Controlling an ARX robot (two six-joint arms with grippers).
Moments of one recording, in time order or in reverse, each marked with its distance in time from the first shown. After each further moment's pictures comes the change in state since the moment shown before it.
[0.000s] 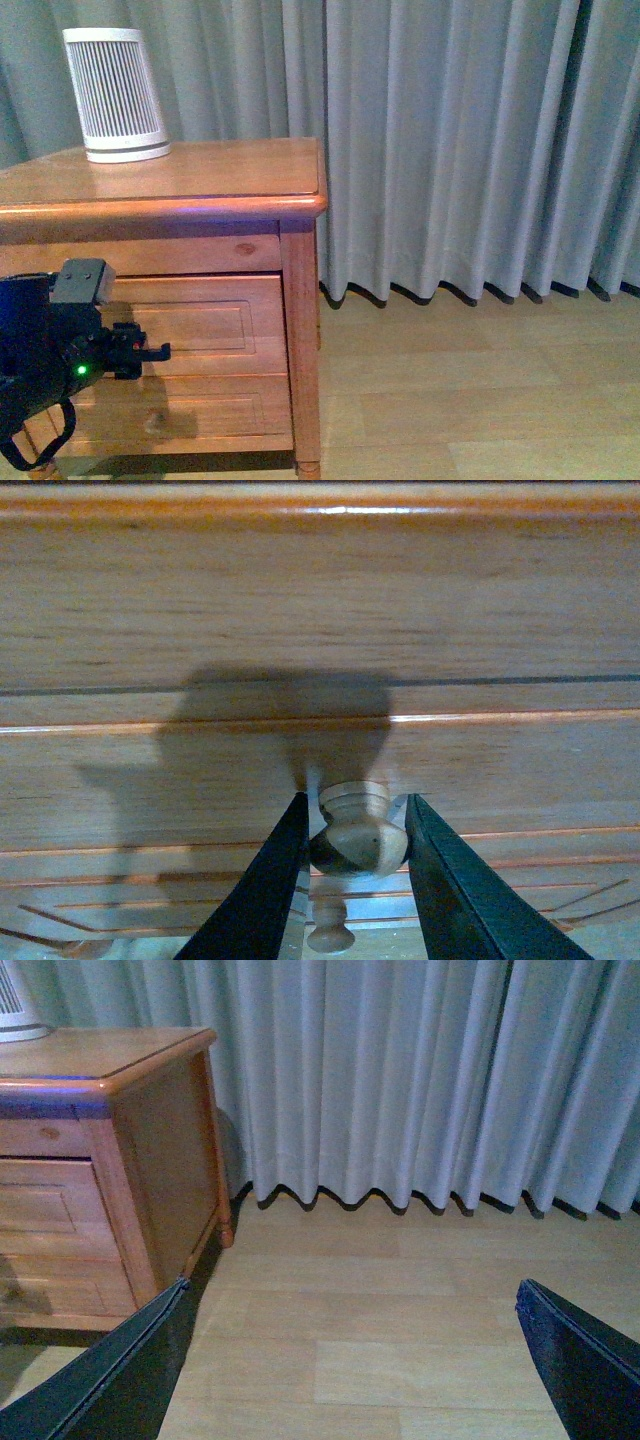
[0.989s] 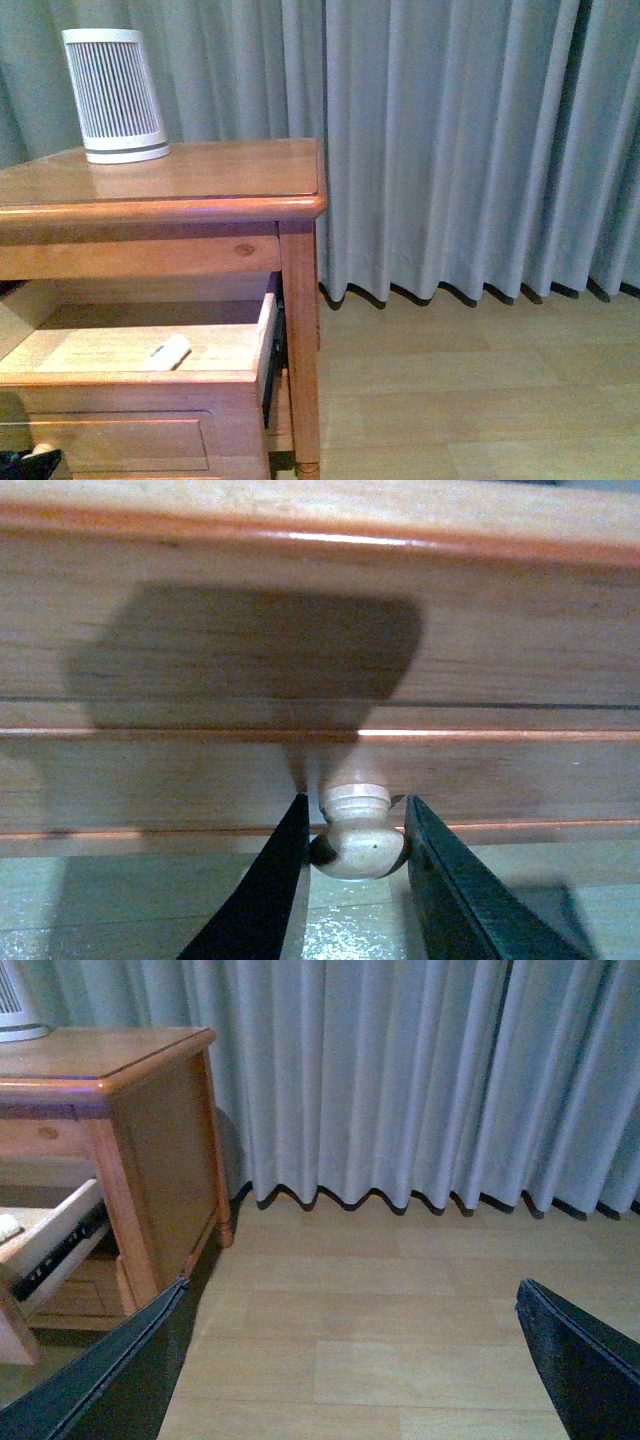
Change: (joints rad) left arm 0.087 -0.337 -0.704 0.264 0.129 -0.017; right arm 0.000 0.000 0.000 0.000 0.000 0.000
